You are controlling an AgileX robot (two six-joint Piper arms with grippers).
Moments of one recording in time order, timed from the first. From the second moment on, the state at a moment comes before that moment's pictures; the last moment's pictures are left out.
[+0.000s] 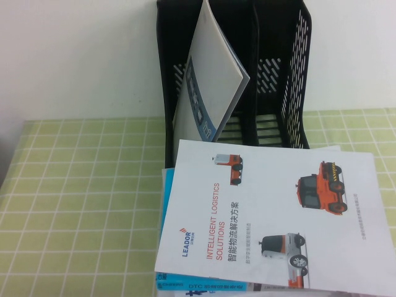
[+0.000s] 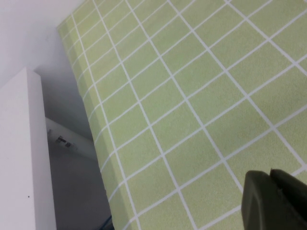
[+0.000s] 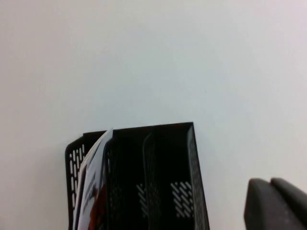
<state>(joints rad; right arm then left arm) 0.29 0.25 -0.29 0.92 -0.04 -0.78 0.05 0.04 -0.03 -0.12 0.64 0.74</state>
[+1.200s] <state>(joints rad) 0.01 -0.01 0.03 0.06 0.42 -0.05 0.05 0.04 -0.03 -0.12 0.64 0.74</state>
